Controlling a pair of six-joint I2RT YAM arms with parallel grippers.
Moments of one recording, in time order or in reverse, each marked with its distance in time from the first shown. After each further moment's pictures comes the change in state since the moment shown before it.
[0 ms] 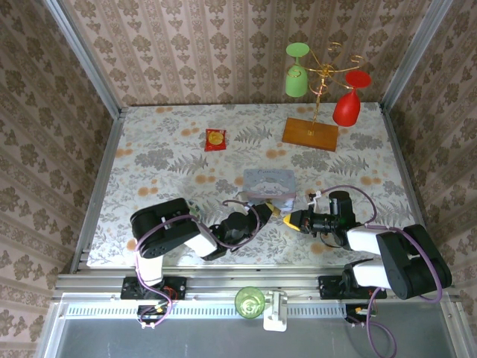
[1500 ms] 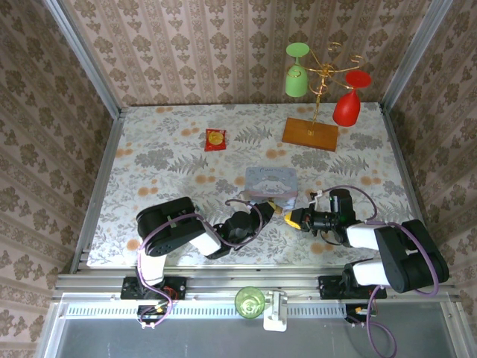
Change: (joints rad) left arm -0.003 0.044 0.040 0.001 -0.023 -0.021; right arm -0.011 0.040 0.031 -0.016 -0.009 0.084
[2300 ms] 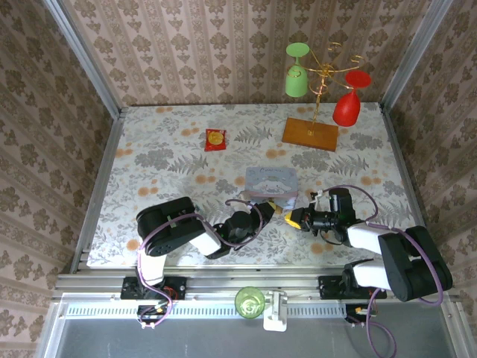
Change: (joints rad) left arm 0.001 0.000 0.000 0.000 0.010 0.000; right arm 0.000 -0.056 0.017 -0.099 0.042 -0.011
